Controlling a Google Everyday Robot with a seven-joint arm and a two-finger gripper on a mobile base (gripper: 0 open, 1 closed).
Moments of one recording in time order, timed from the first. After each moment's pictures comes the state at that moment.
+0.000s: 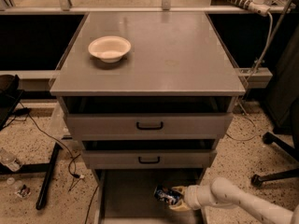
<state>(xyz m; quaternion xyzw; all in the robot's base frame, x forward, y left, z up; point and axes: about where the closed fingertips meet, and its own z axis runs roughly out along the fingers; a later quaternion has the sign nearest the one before) 0.482 -0.122 0.250 -0.60 0.69 0.24 0.33</state>
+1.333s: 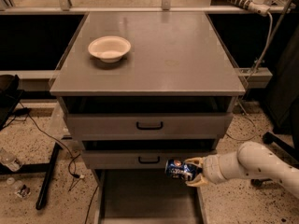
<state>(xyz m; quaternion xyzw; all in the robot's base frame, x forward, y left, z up) 0.488 -0.164 0.497 -0.69 0.63 0.15 0.33</state>
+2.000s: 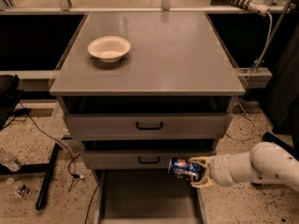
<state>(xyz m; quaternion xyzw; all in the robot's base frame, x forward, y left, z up) 0.466 -0.167 0.548 -0.70 0.61 0.12 0.35</state>
